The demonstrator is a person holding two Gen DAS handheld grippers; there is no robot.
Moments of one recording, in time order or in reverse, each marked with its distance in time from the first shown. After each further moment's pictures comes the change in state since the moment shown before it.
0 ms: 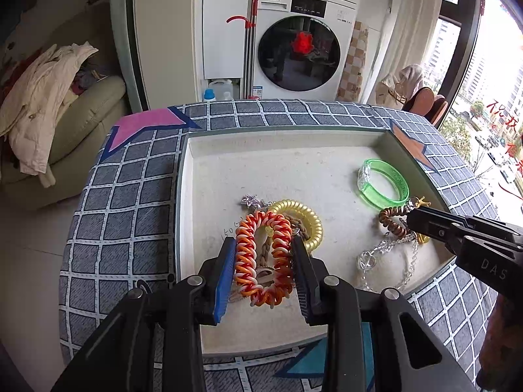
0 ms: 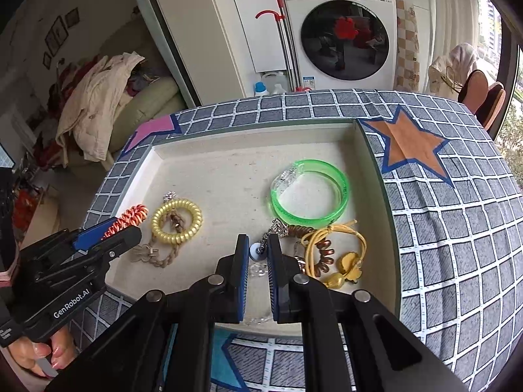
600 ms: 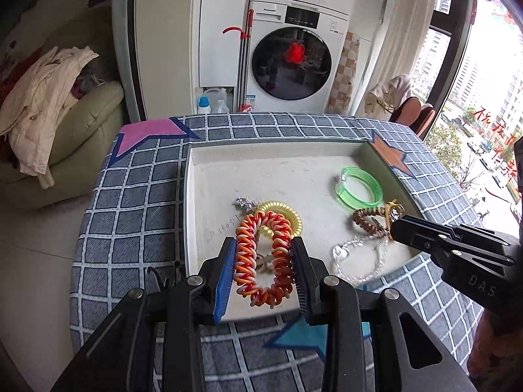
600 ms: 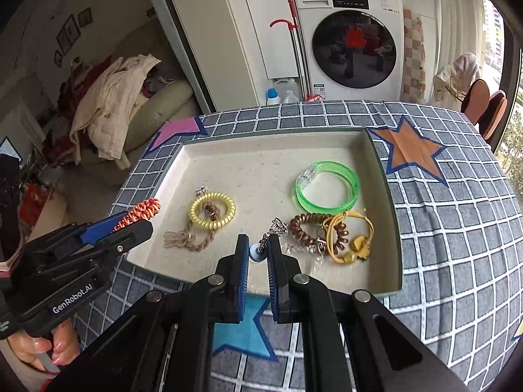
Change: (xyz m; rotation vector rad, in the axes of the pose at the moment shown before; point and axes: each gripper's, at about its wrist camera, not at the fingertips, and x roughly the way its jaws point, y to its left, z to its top) left arm -0.038 -0.002 -0.002 -0.008 -0.034 -0.037; right arm -0.031 0.025 -0.007 -0.026 -0.025 0.036
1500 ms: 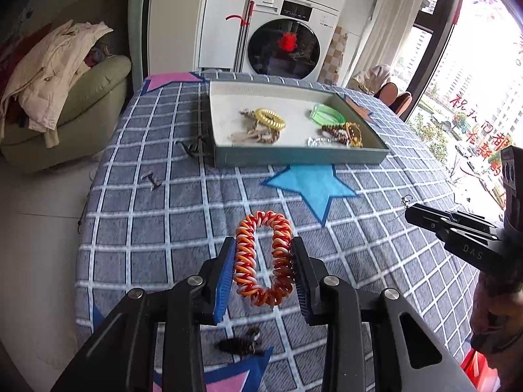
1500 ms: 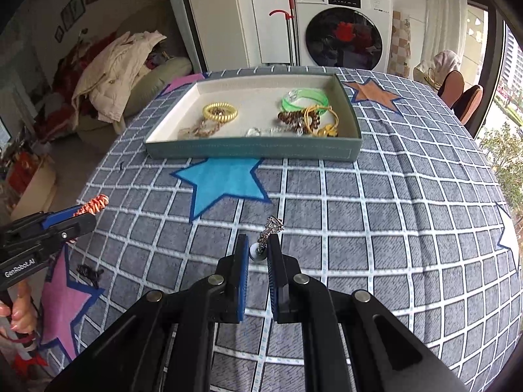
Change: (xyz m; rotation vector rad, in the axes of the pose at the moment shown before) left arm -0.101 0.014 -0.131 -0.033 0.029 -0.078; right arm -0.085 0.011 -0.129 -0.056 0.018 -0.072
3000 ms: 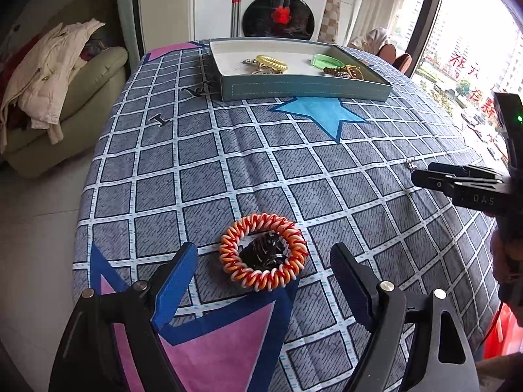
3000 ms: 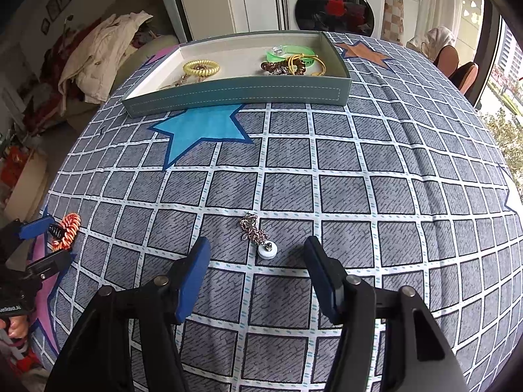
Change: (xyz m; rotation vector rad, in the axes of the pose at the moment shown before) left arm 0.007 0.007 -0.068 0.083 0.104 0.055; right arm 0.023 -0.006 -0.050 0.001 0.106 -0.053
